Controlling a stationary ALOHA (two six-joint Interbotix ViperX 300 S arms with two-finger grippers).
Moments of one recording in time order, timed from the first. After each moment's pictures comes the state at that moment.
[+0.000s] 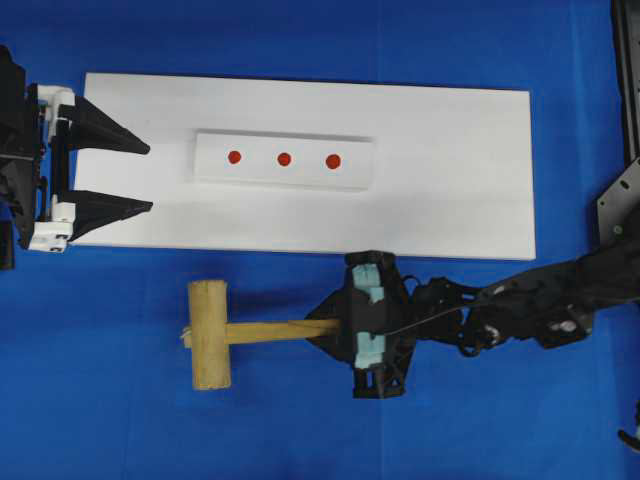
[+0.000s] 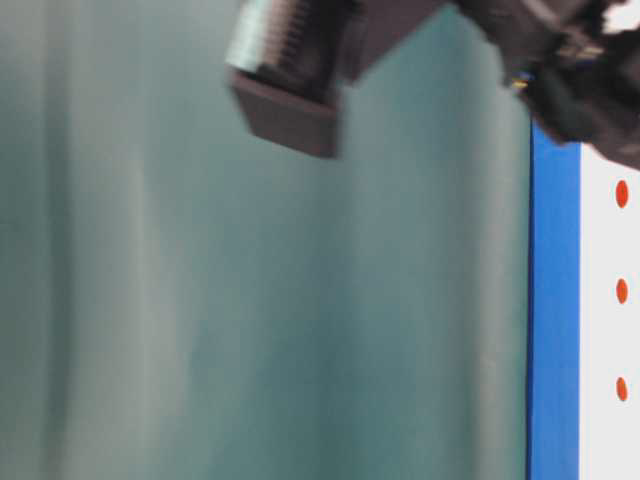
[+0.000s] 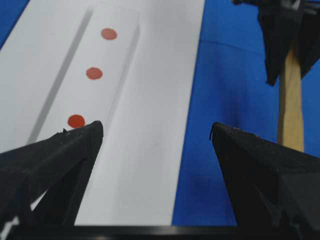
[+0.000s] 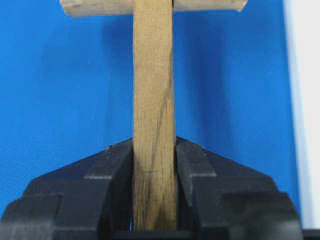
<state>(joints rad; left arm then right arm) 0.07 -0.71 1.15 -0.01 -0.01 -0.17 0.37 0.21 0.62 1.04 -0.33 -0.64</state>
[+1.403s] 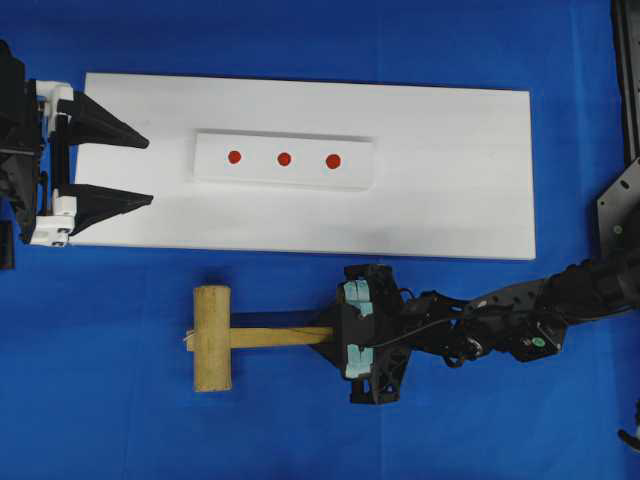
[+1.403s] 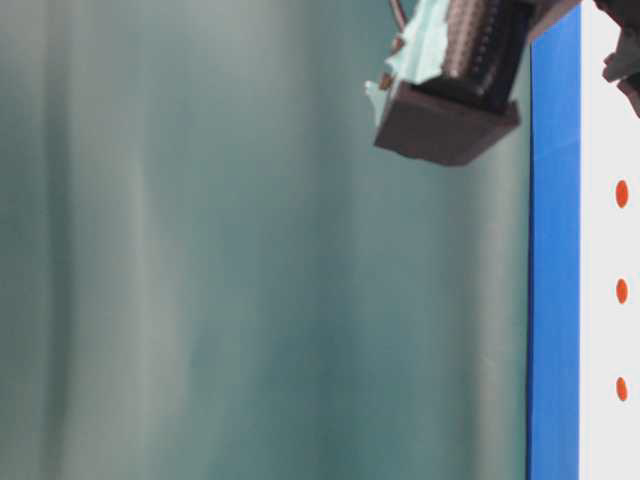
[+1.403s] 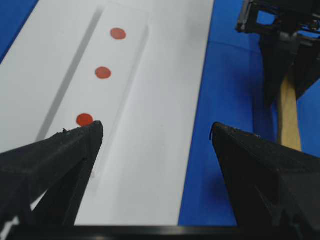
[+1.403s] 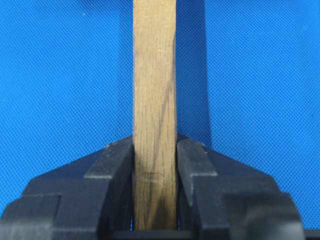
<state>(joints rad) 0.09 -0.71 1.15 -0.01 -0.01 -0.18 0.39 0.31 0.61 1.06 -0.31 -0.64</state>
